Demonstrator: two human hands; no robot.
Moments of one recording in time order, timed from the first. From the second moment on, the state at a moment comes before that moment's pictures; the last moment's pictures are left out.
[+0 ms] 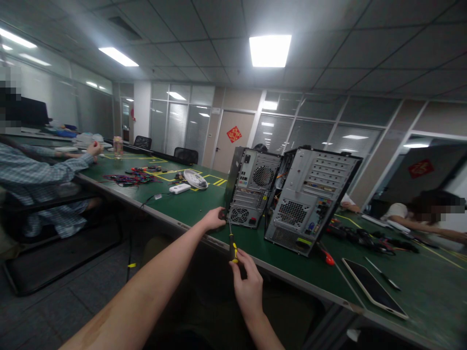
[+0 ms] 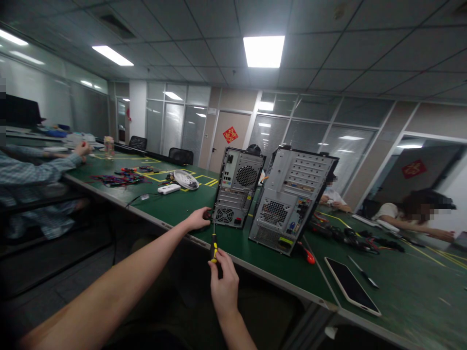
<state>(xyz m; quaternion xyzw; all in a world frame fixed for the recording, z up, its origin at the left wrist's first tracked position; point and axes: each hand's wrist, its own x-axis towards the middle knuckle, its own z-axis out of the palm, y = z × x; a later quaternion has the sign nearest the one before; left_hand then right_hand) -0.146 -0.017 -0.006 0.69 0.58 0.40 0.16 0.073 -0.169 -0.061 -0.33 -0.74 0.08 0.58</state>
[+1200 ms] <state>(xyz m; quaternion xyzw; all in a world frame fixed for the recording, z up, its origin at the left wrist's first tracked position) -0.146 -0.015 -0.004 0.65 0.60 0.42 0.19 0.072 -0.171 -0.060 -0.33 -0.74 0.06 0.59</state>
